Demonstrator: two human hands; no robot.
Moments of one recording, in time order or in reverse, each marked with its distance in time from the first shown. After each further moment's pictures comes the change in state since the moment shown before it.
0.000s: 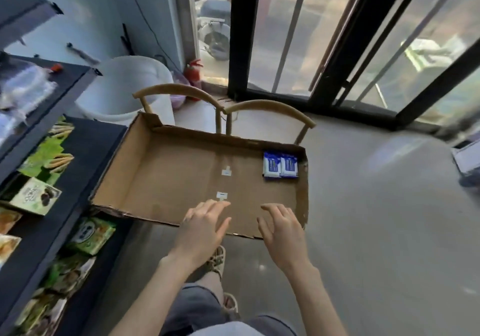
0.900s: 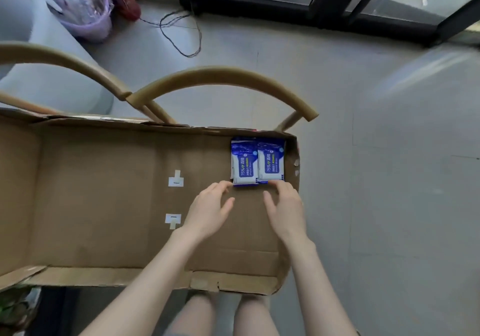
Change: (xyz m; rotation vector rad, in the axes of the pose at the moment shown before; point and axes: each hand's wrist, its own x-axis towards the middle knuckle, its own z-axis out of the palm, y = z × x) left_hand 0.359 -0.030 0.221 -0.168 -0.506 -0.283; right_hand 0.304 0.241 0.084 0.118 -0.250 0.519
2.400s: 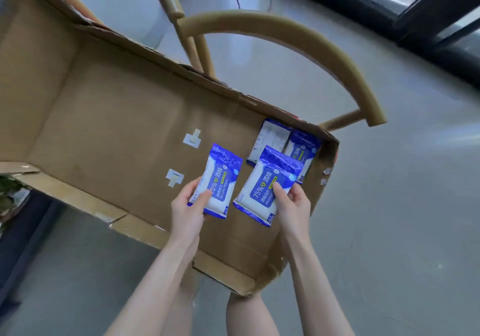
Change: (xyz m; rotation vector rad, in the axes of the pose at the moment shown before) left_hand -0.050 -0.026 0.072 -1.332 0.607 -0.581; right_hand 0.013 0.022 0.033 0.809 -0.216 0.267
